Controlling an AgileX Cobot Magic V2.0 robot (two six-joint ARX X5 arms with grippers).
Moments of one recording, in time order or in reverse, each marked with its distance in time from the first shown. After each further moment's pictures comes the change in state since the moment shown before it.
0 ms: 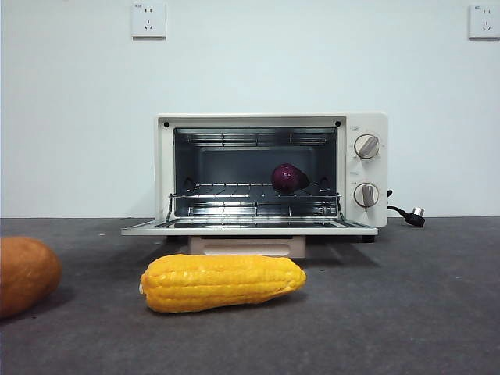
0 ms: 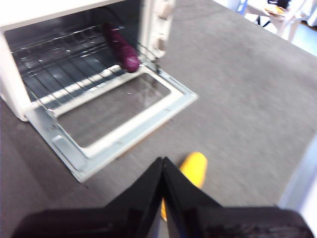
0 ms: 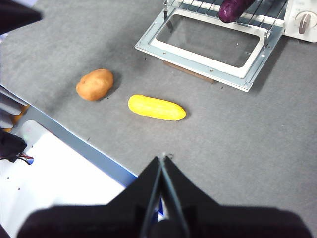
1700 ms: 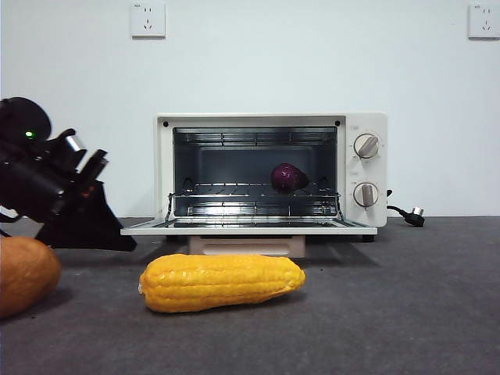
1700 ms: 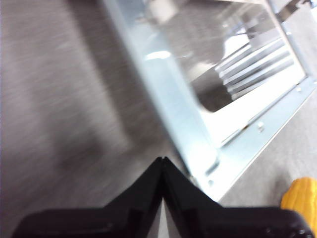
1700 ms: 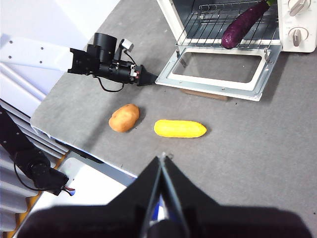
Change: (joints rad) left arm 0.146 0.973 0.000 0.607 0.246 -0.168; right arm 0.000 -0.218 0.000 -0.001 -0.007 0.211
